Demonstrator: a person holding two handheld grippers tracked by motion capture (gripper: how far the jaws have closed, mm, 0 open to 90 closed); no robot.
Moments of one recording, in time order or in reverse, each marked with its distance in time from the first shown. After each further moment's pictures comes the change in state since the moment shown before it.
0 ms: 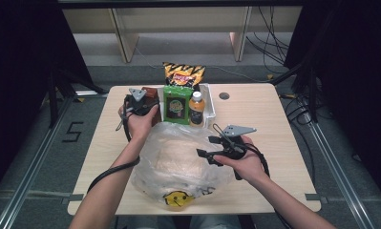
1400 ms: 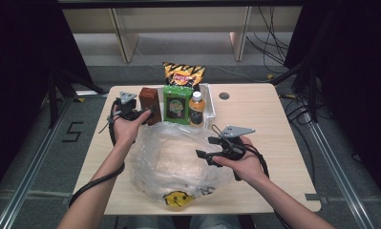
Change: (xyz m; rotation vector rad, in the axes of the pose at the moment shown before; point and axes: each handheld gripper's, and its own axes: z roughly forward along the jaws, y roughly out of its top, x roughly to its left) left arm 0.023 0.002 -0.035 0.061 -0.139 -0.026; right arm 0.005 -0.001 0.001 0.018 0.005 0.019
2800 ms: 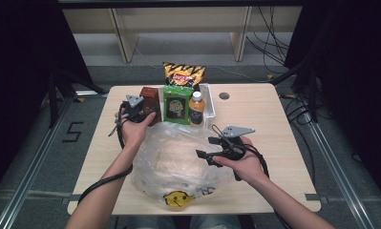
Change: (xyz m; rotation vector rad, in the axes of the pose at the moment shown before) left arm -0.015 -0.013 0.015 0.007 0.078 0.019; right arm -0.004 -0.001 0.001 -0.006 -0.002 -0.033
